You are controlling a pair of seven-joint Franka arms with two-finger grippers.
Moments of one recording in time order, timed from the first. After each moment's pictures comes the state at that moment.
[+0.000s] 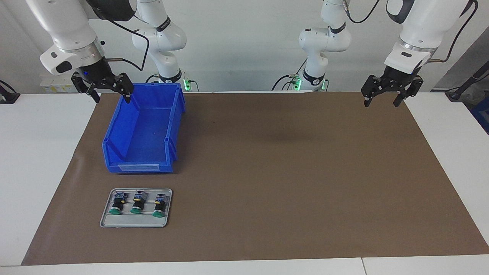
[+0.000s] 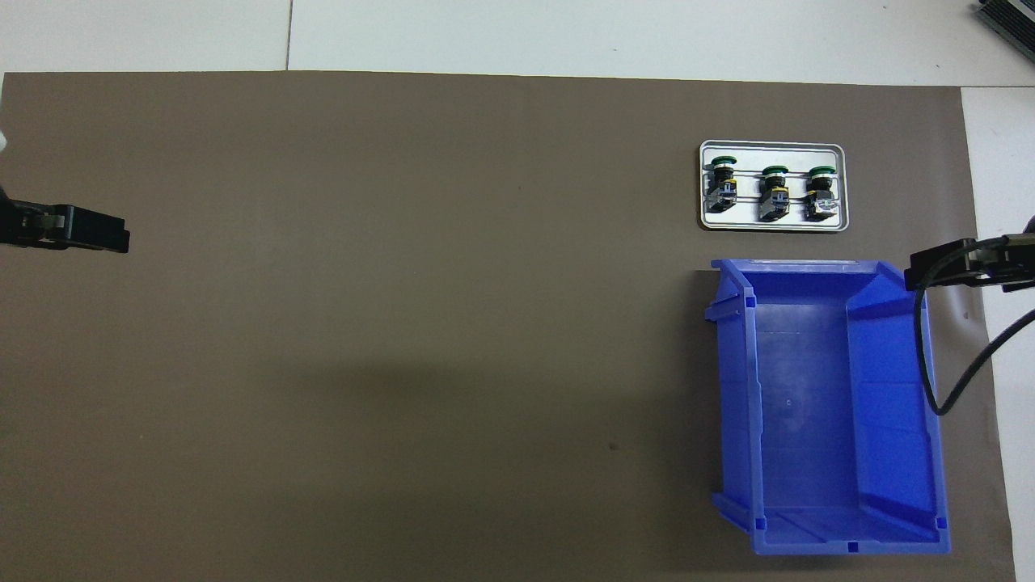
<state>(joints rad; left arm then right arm) -0.16 -0.03 0.09 -1.59 0.02 1.65 0.04 0.05 -0.04 -0.07 -1.61 -0.04 1.54 0.02</state>
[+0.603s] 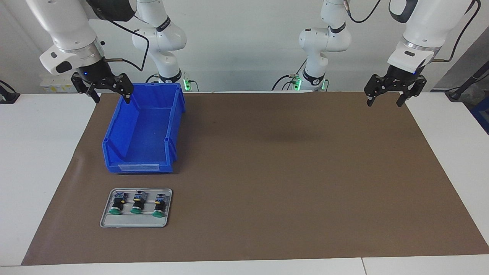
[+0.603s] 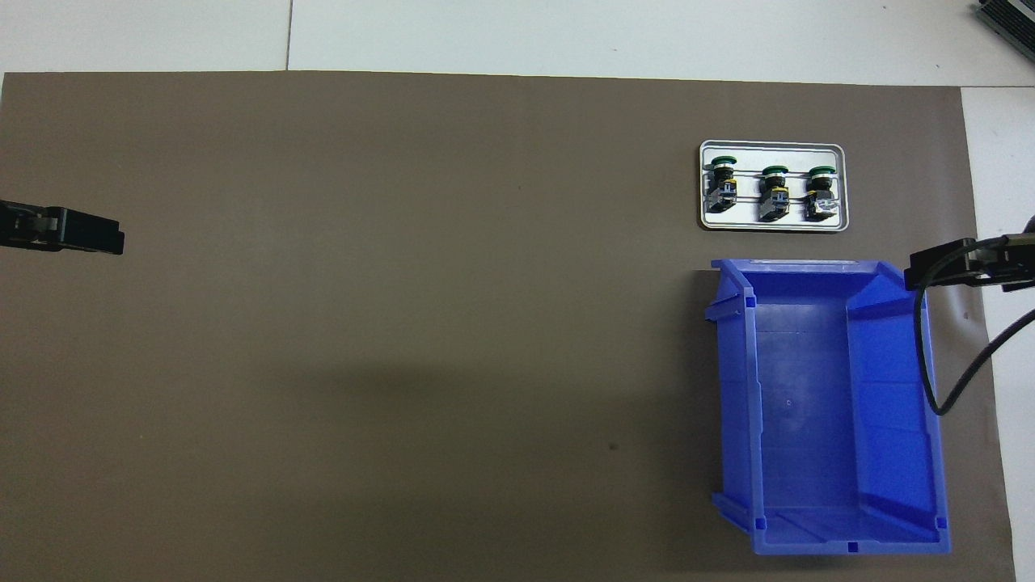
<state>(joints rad) -0.16 -0.04 0.09 -1.60 0.02 1.65 0.06 0.05 -0.04 -0.07 -1.62 -0.04 1.58 0.02</state>
